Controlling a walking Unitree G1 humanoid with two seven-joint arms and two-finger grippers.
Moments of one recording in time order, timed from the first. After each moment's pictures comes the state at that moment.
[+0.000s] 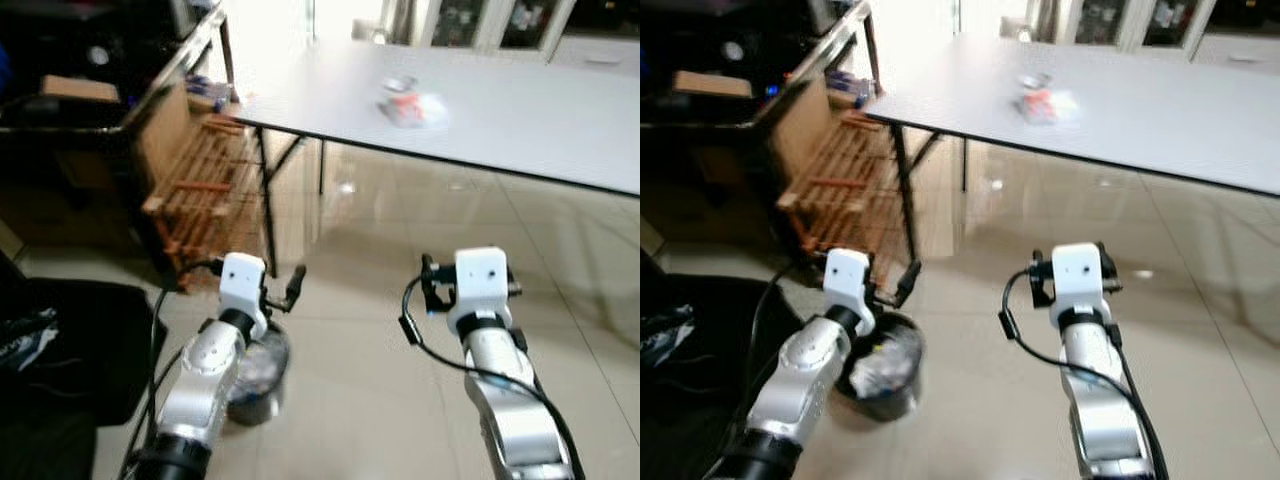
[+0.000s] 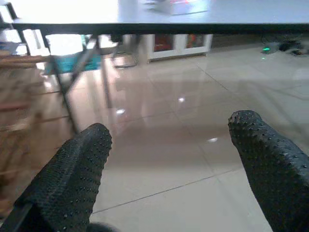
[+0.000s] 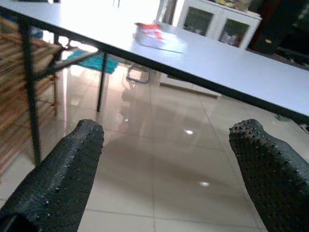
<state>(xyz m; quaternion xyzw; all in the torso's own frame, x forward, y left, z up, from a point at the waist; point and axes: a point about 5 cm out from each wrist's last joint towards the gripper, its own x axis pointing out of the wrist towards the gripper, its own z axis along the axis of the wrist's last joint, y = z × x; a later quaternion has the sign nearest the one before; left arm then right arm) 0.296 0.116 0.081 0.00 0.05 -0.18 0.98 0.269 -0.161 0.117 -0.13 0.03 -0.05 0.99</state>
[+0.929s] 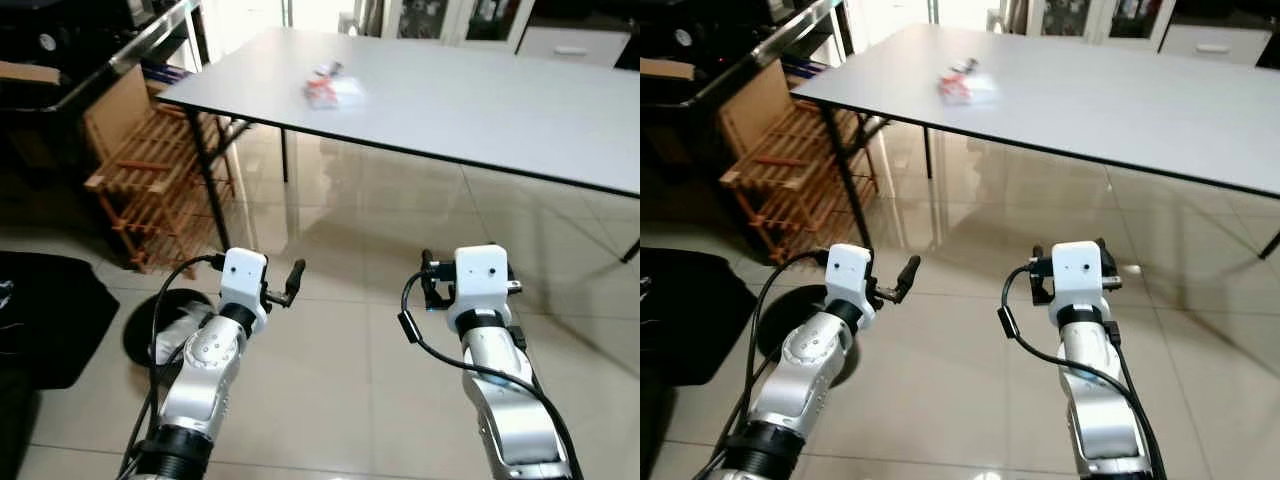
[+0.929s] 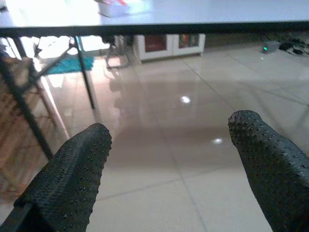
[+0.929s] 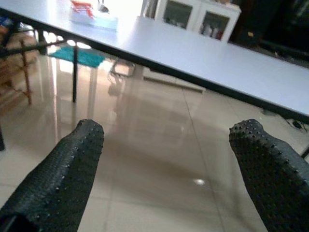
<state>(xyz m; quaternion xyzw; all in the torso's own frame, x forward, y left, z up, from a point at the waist) 0.301 0.119 0.083 0.02 0.05 -0.17 0.98 0.270 -0.158 0.118 -0.12 0.03 -0.05 0.99</state>
